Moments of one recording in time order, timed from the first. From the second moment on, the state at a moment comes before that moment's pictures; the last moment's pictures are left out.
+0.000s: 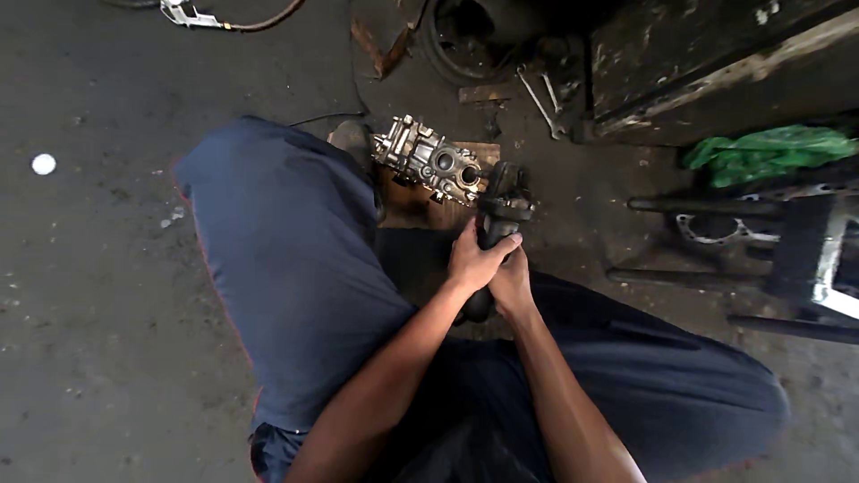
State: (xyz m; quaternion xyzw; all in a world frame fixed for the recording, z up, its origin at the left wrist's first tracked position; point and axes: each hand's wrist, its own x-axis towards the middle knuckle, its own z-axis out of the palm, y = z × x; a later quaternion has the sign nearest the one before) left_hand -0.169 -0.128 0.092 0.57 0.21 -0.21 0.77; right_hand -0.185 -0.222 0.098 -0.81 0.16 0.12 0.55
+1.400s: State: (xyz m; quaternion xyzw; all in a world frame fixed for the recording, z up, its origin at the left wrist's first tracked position) left_hand -0.161 -0.130 0.088 0.81 0.18 -0.24 0.51; right_hand -0.195 -0.227 0.051 -0.60 0.20 0.22 0.74
